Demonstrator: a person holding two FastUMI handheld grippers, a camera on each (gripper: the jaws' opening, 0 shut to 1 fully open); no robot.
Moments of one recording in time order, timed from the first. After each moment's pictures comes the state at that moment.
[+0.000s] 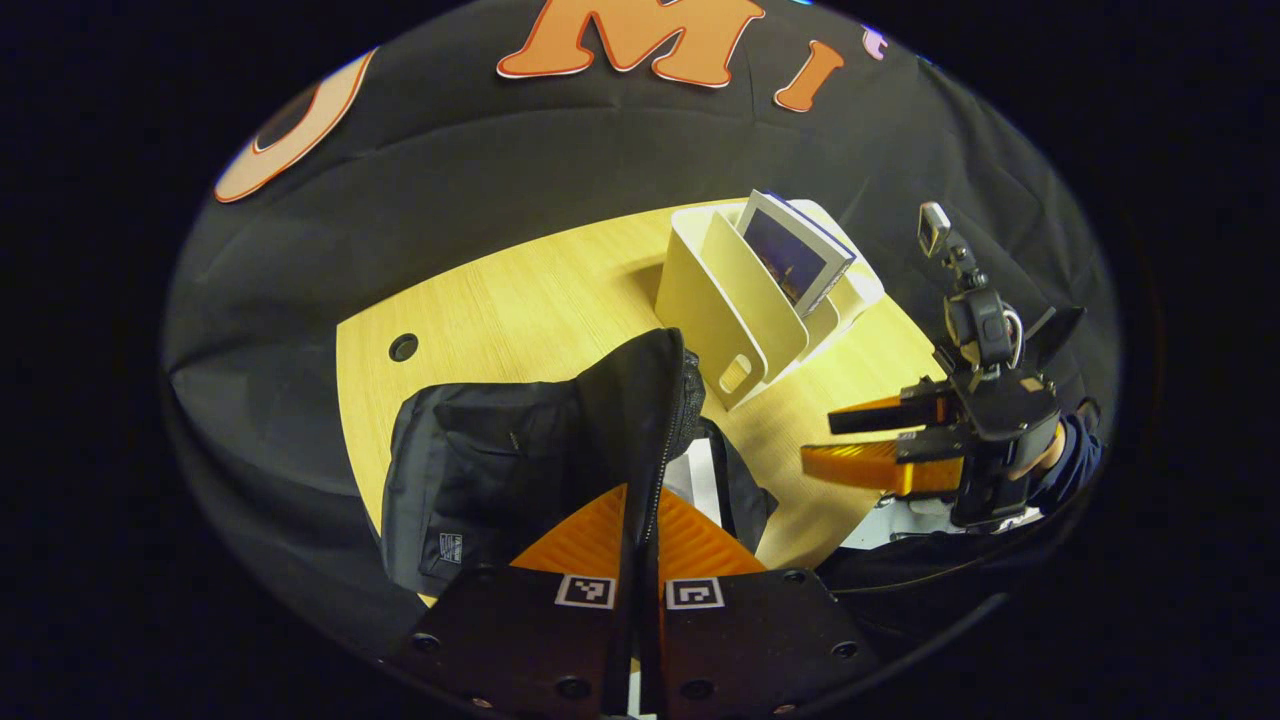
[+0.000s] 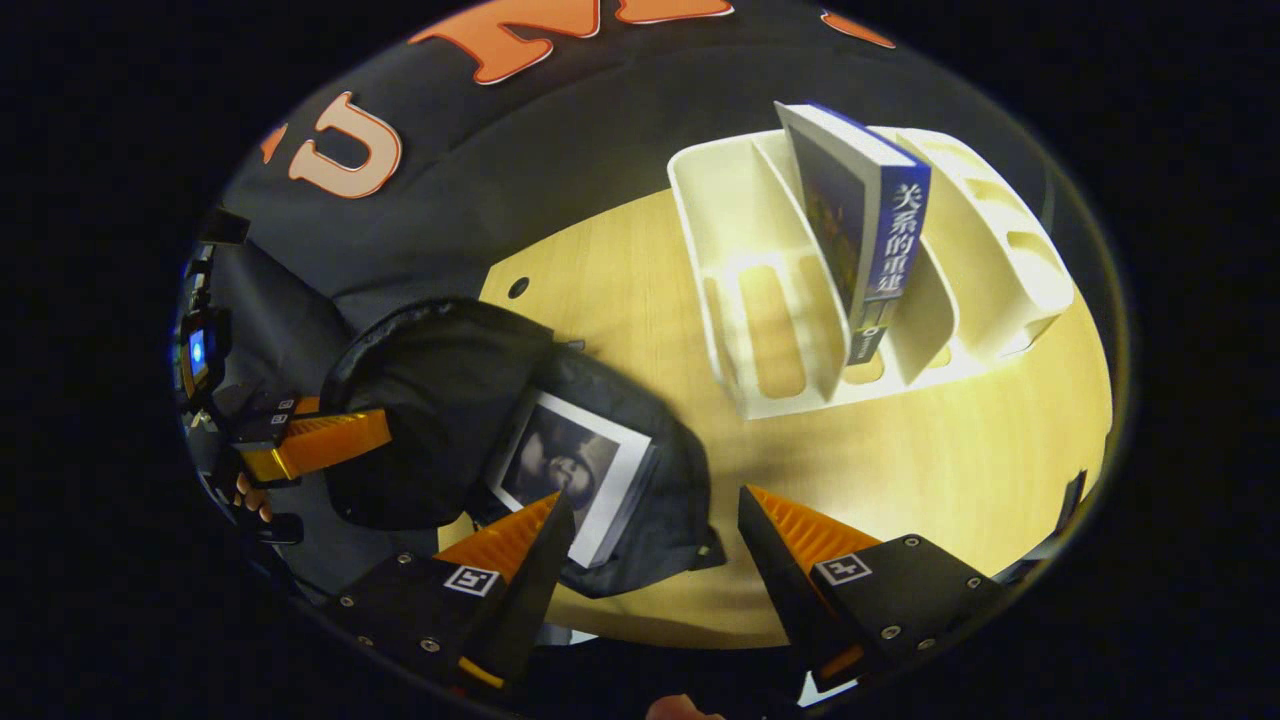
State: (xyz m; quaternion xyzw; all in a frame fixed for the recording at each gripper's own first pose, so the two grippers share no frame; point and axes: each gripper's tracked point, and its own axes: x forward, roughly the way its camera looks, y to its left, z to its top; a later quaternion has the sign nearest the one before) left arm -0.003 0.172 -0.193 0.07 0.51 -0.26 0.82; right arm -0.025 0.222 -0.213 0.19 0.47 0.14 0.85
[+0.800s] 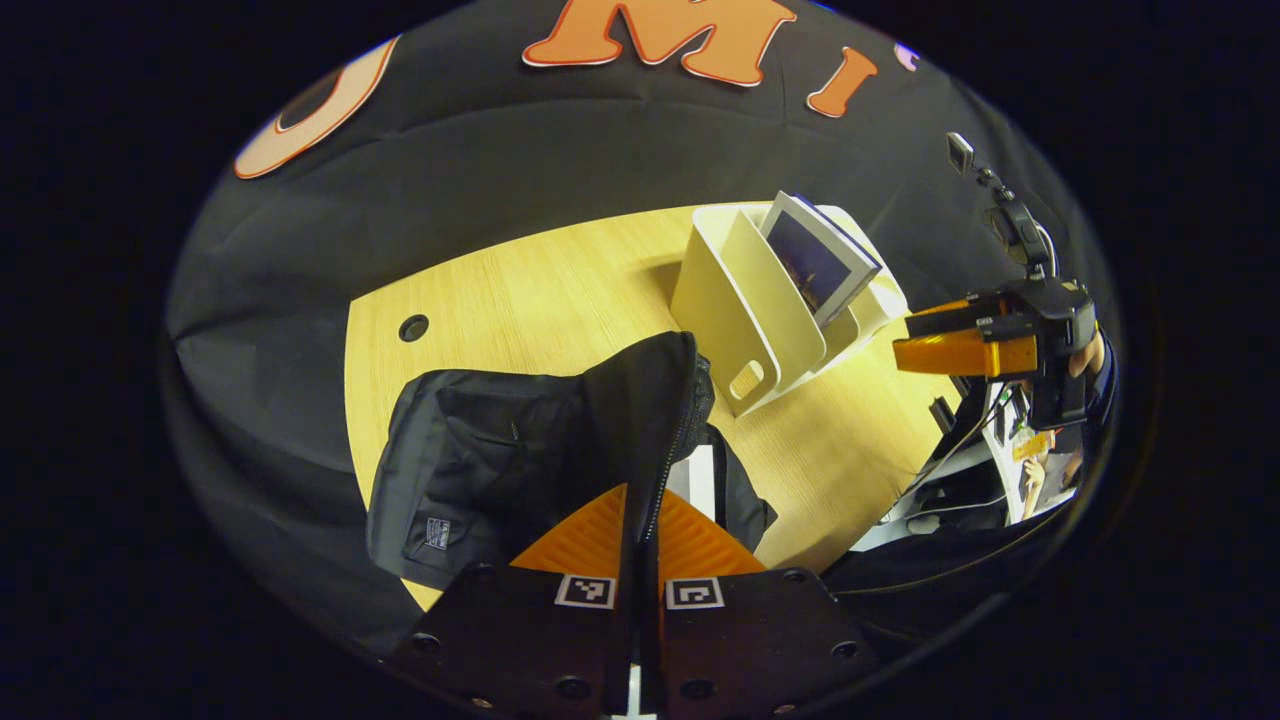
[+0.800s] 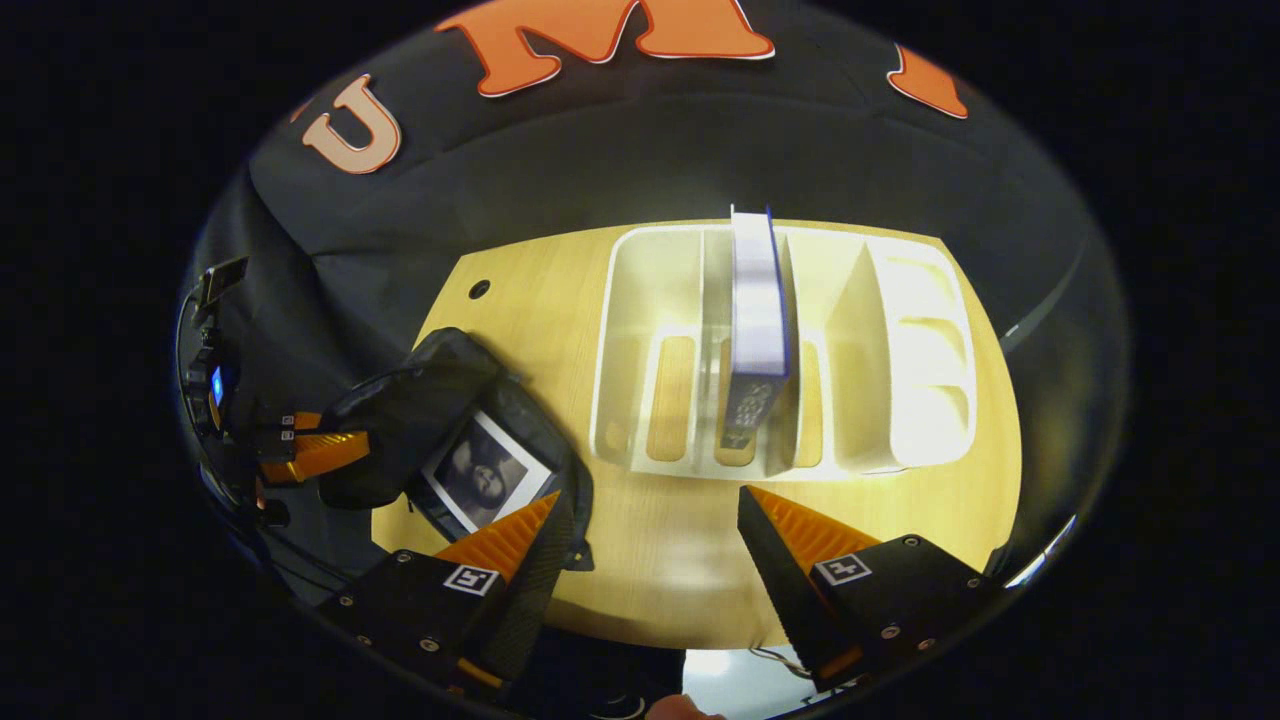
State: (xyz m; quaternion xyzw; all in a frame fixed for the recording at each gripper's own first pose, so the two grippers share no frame) left arm -0.003 0.164 -0.203 0.05 0.52 -0.22 0.82; right arm 0.027 0.112 -0.153 0.06 0.48 0.13 0.87
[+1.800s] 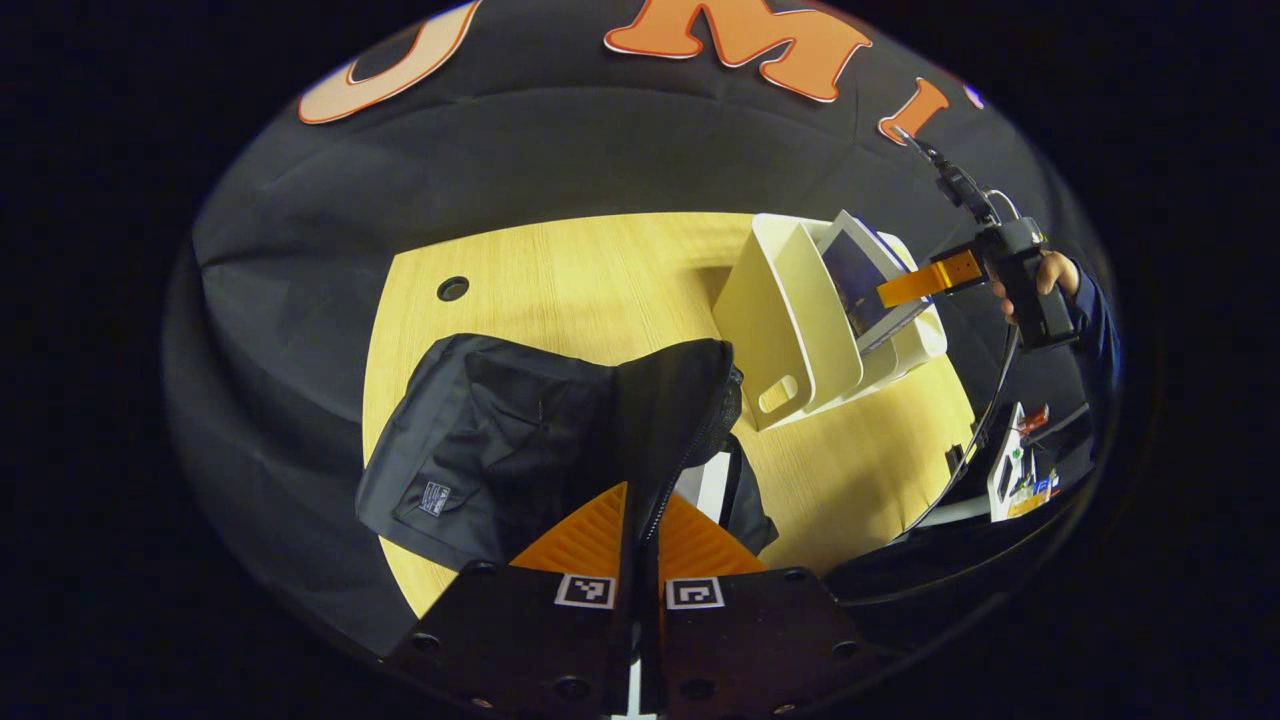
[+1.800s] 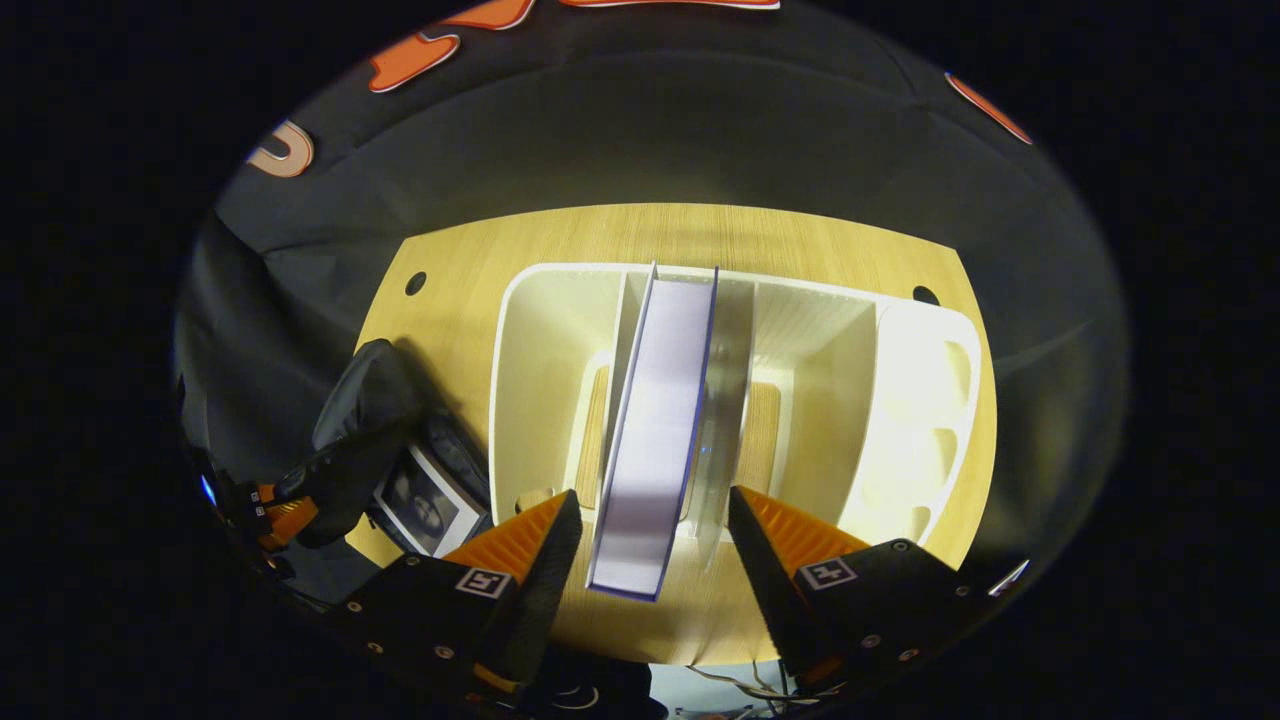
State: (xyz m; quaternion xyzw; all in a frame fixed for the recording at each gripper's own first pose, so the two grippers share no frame) left arm -0.006 0.174 -0.214 0.00 0.54 -0.14 0.83; right arm 0.138 0.074 -0.182 0.02 0.56 0.12 0.82
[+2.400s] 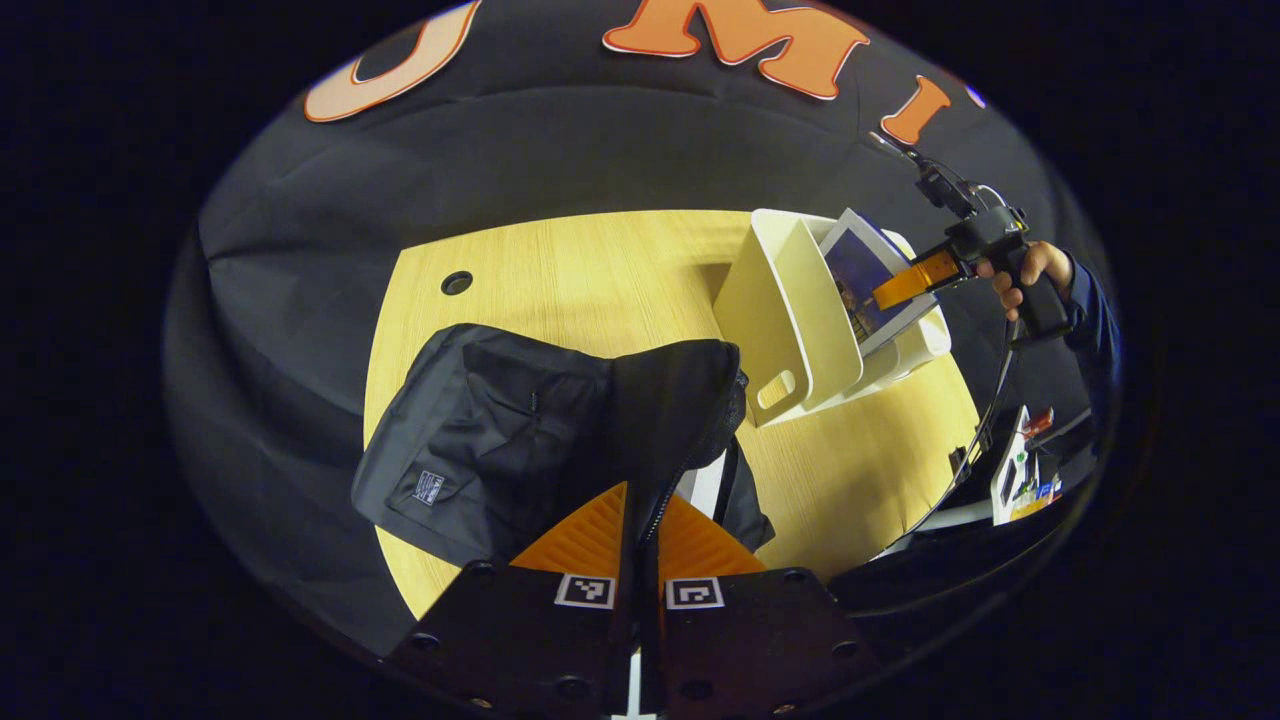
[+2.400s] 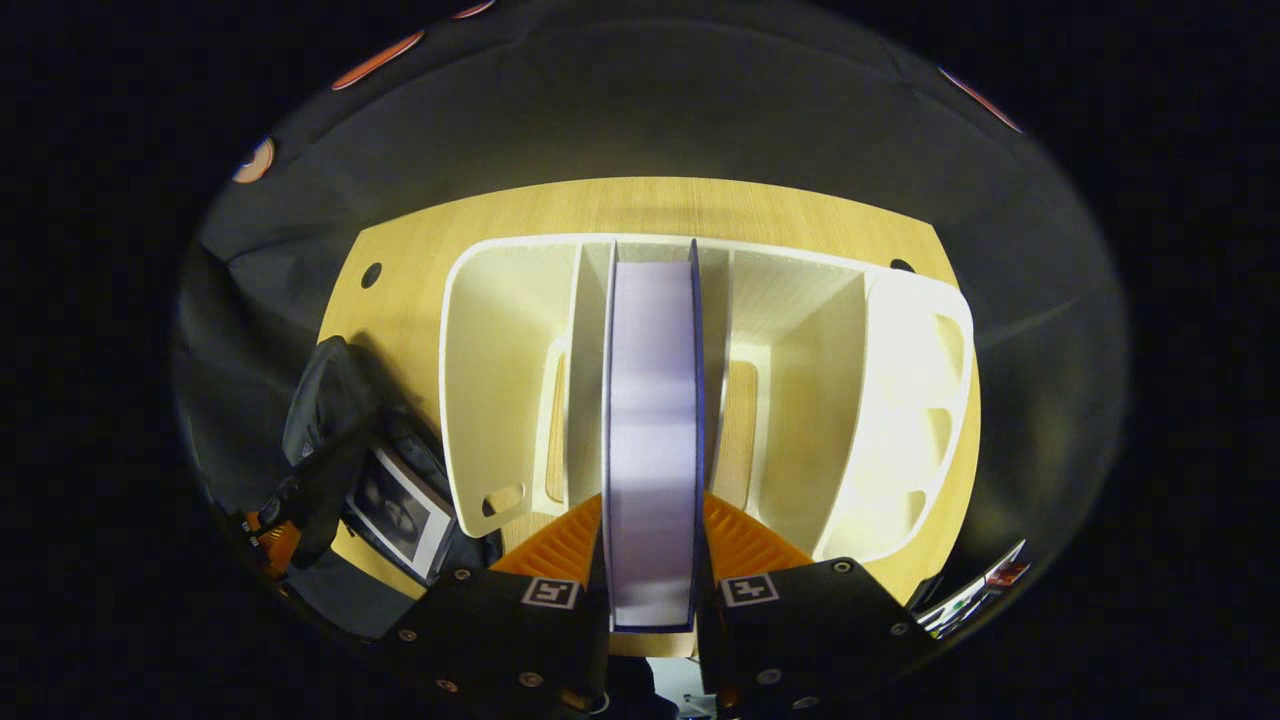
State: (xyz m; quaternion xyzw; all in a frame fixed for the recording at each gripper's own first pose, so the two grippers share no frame) left arm -0.014 0.166 -0.214 0.01 0.54 -0.14 0.83; right arm 0.128 0.060 -0.199 0.01 0.59 0.06 0.81
